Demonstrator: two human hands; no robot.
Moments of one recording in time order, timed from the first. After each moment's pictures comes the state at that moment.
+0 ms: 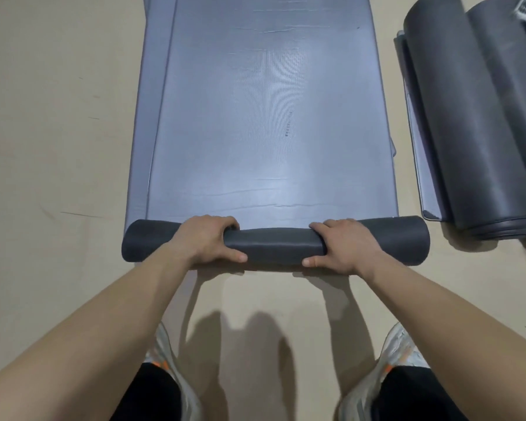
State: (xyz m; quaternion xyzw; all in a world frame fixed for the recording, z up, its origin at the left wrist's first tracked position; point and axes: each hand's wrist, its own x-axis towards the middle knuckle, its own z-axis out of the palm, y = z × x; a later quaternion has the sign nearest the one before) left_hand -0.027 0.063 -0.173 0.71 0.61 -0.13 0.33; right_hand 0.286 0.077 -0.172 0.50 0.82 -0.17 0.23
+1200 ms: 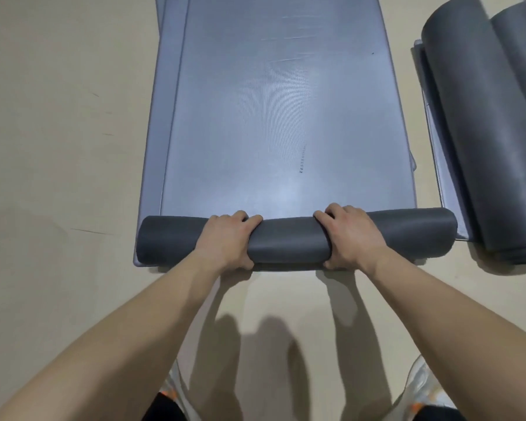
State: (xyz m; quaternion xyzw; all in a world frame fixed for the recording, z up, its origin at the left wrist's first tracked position) left_hand -0.009 0.093 -0.185 0.77 0.59 -0.16 0.19; right_hand 0.259 0.129 -0.183 0.49 0.84 -0.11 0.20
